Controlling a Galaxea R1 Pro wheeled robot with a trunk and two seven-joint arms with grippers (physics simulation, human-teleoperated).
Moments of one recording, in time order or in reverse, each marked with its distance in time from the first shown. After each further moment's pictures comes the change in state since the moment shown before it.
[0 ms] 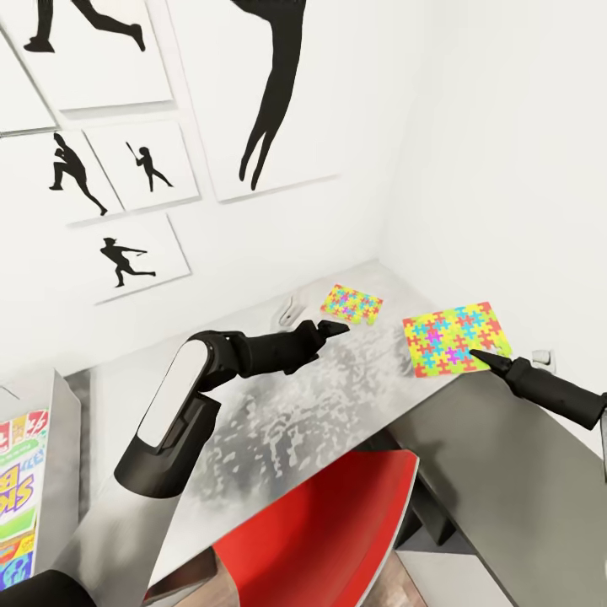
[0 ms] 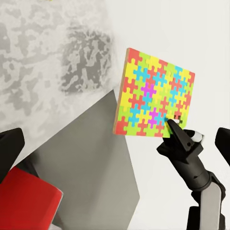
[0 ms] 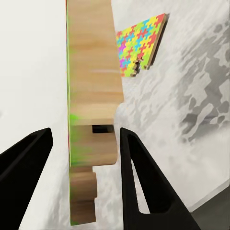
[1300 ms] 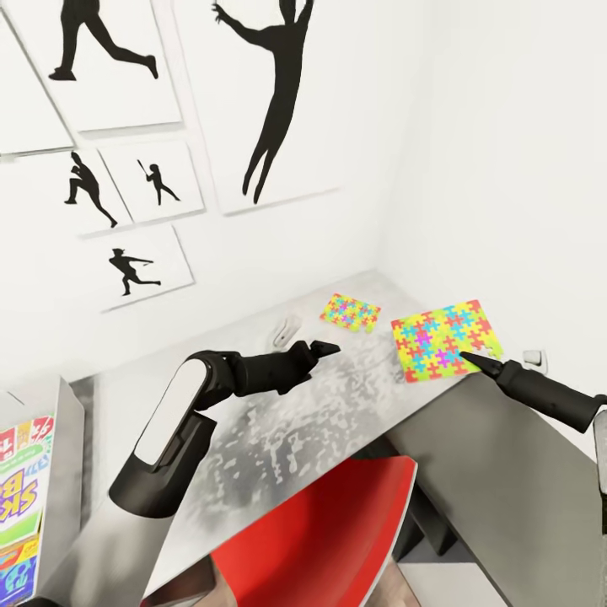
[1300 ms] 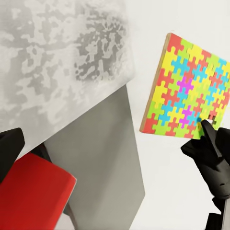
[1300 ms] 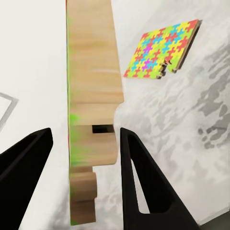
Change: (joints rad) left arm 0.076 0.022 0.013 0.015 -0.004 0.000 -0.001; right arm 0.050 0.036 0.032 -0.122 -0.001 0.000 0.001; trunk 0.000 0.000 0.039
